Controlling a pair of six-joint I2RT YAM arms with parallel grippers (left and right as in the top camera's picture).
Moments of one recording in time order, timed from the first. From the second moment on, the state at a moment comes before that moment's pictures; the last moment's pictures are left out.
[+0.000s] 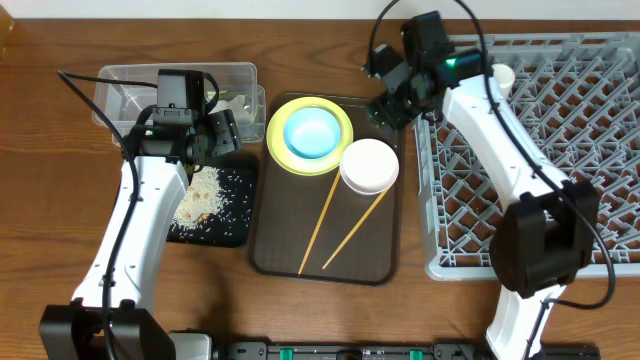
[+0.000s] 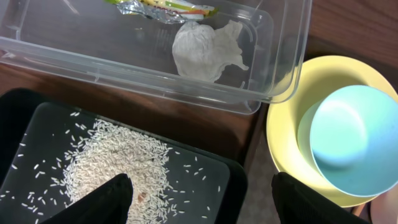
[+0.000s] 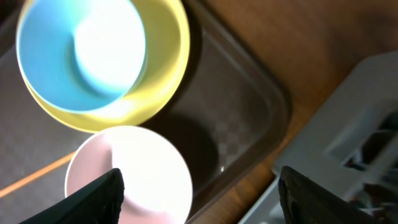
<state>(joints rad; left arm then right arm) -0.05 1.50 1.22 -0.74 -0.06 -0.31 0.33 2.03 1.80 -0.95 -0.19 -0.33</state>
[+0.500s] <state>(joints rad) -0.05 1.50 1.22 -0.74 -0.06 -0.31 0.36 2.18 1.80 -1.04 -0.18 -0.35</state>
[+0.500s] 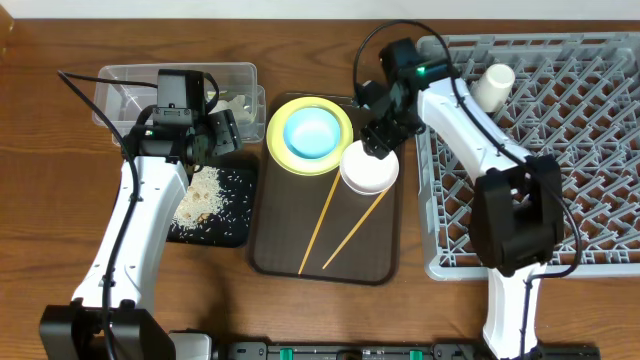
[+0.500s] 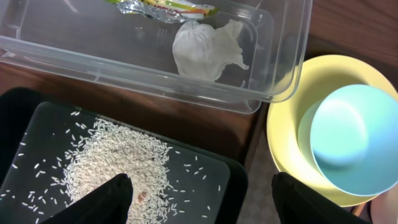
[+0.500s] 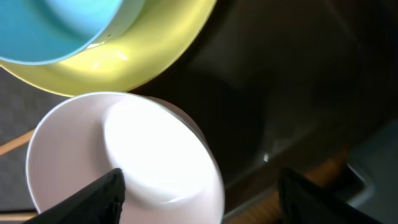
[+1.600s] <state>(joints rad) -0.05 1.50 1.22 -0.76 -0.06 -0.31 0.34 2.05 1.81 -0.93 0.10 -0.26</state>
